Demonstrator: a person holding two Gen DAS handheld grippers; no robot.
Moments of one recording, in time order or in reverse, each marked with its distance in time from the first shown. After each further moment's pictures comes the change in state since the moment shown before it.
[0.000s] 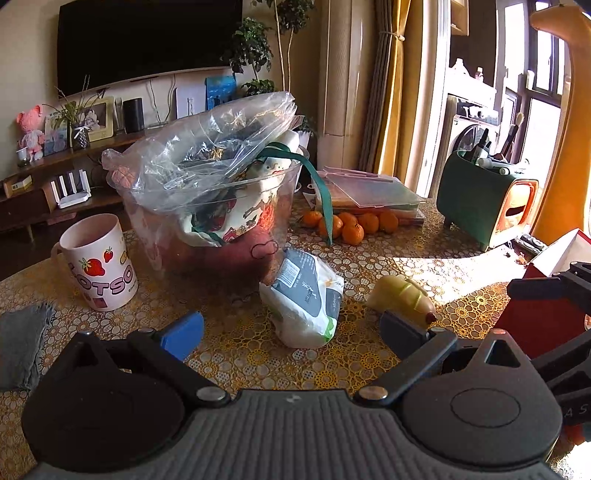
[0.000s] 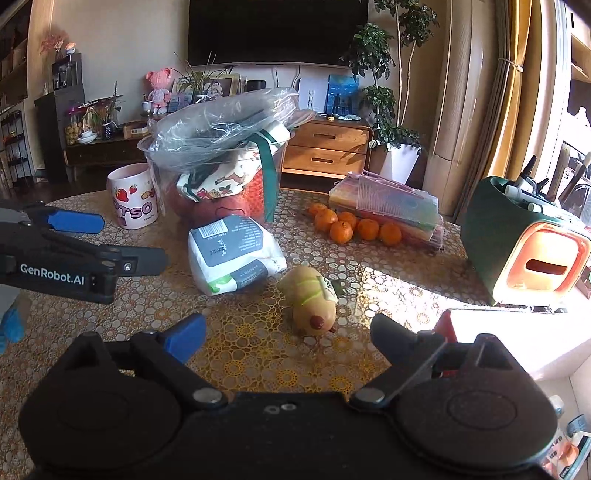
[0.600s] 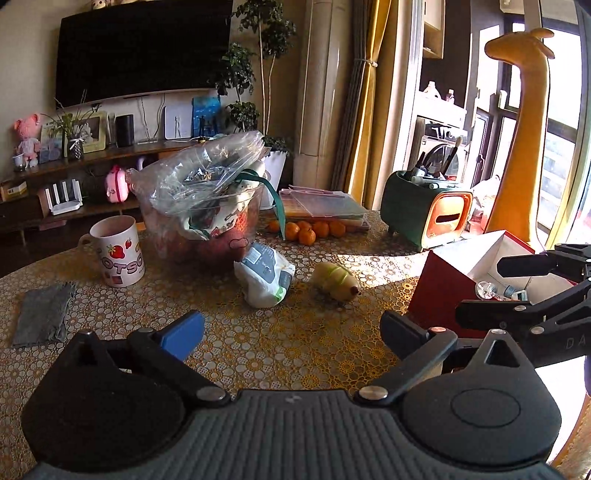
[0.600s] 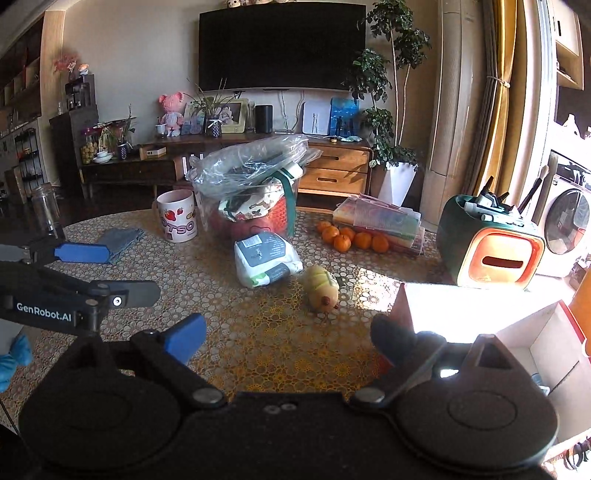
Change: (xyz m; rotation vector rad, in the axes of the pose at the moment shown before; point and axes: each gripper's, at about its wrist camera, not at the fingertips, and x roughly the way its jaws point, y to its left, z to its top) left arm -0.135 -0.019 -0.035 -0.014 -0.066 -0.070; right arm -0.127 0.015 -0.013 0.021 -0.057 0.020
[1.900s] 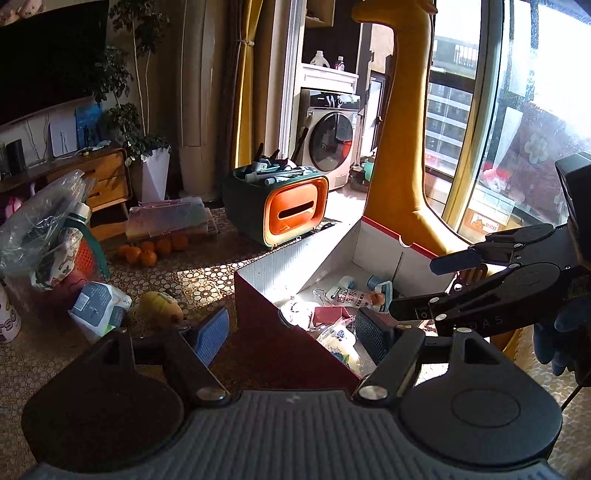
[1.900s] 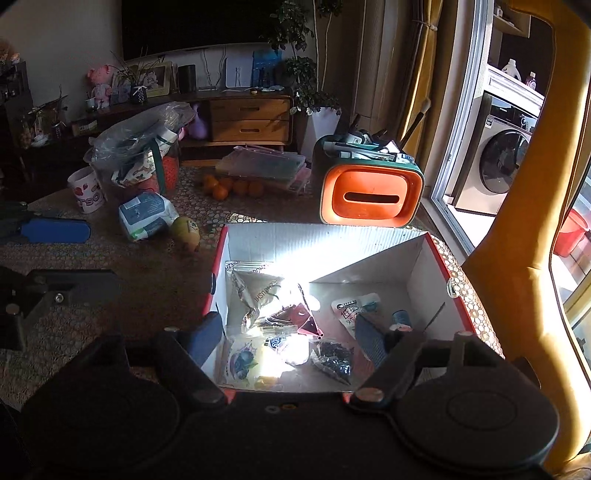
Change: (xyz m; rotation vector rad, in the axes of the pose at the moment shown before) left arm -0.010 -0.170 0.052 0.181 0.083 -0.281; right arm -0.066 -0.140 -0.012 0.098 0.182 -0.155
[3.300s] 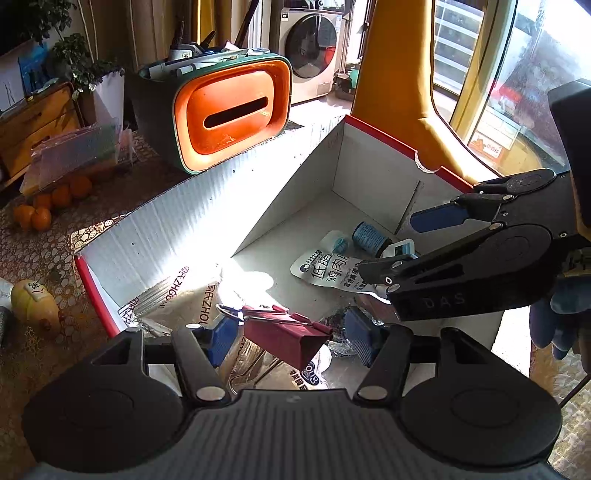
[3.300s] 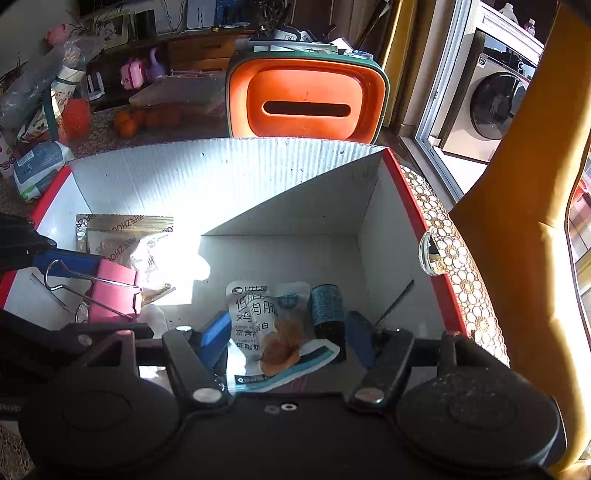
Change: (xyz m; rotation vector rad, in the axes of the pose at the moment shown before) left arm 0.209 -0.063 0.011 0.043 0.308 -0.050; right arm 0.142 -0.109 -0.013 0.034 0.194 -0.048
